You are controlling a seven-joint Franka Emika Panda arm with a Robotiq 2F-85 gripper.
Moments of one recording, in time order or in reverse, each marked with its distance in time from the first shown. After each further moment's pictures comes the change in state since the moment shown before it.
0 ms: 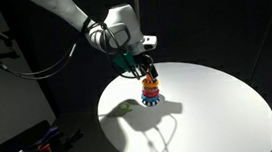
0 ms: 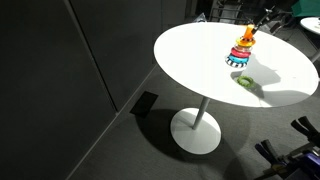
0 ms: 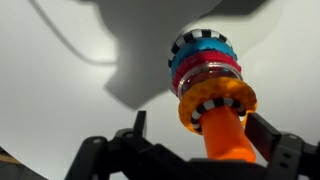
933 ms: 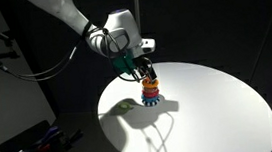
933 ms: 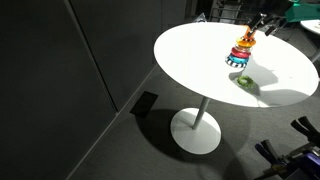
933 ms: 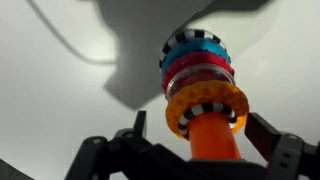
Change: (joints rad) arm 0.001 0.035 0.020 0.000 0.002 0.047 0.000
